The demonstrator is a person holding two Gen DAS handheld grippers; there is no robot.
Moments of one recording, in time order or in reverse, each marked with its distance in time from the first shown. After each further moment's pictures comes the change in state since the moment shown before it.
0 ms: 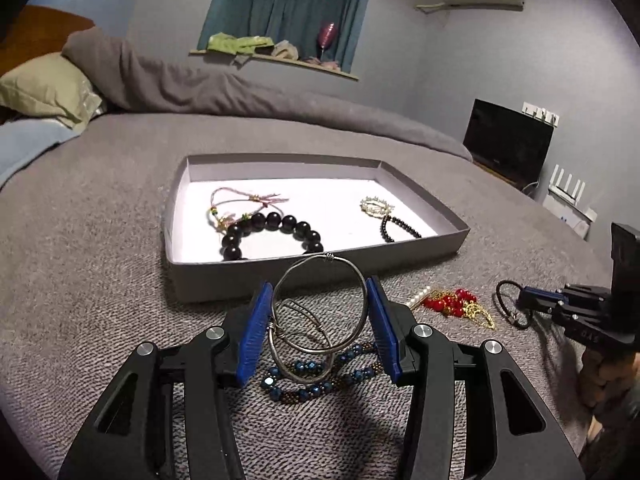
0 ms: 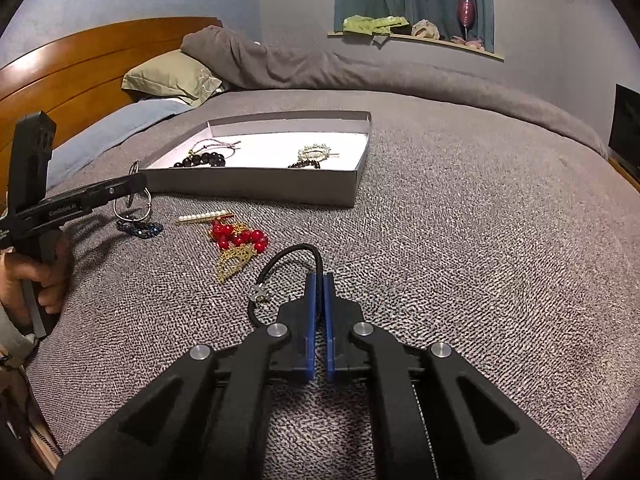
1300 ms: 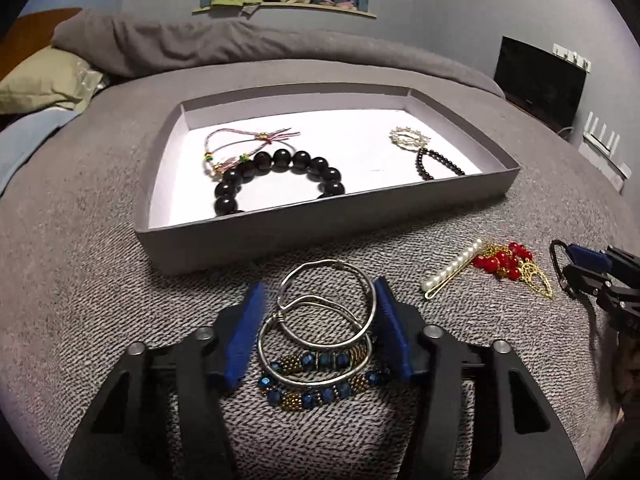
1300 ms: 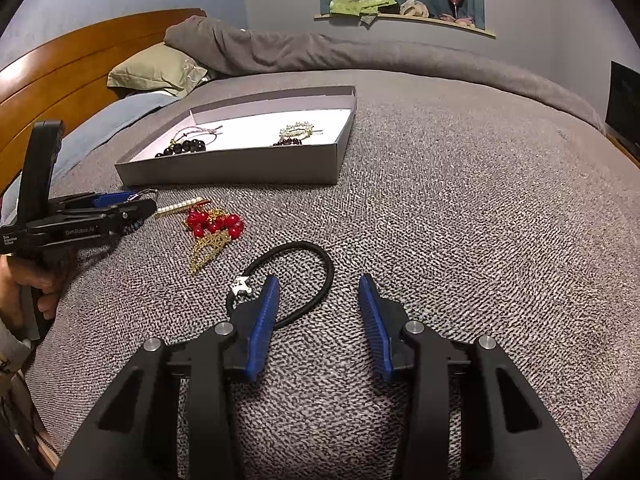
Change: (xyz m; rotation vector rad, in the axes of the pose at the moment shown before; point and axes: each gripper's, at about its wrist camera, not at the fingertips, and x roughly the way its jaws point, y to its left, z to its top) left arm 0.046 -0.005 -0.004 0.060 0.229 0.129; right arm 0.017 -0.012 -0.003 0.052 0.066 -0.009
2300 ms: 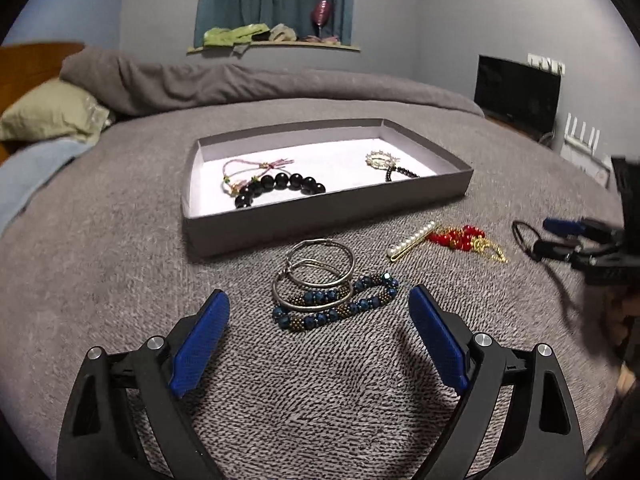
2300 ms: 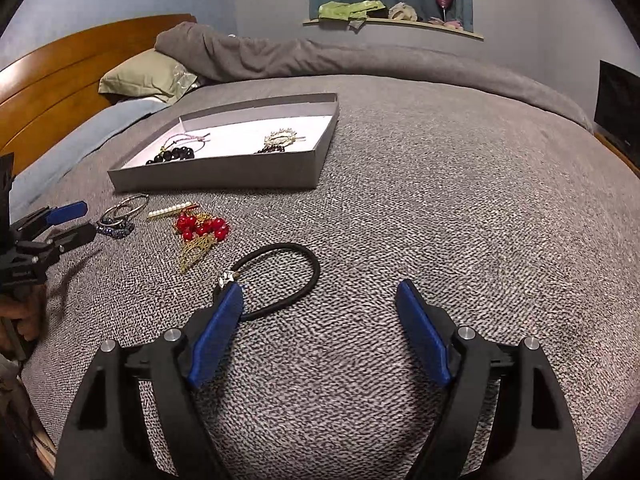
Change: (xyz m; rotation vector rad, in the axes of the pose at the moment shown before) left arm -0.056 -0.005 -0.036 0.048 -0.139 -0.013; right arm -0.009 -0.006 -0.001 0.013 -0.014 -0.033
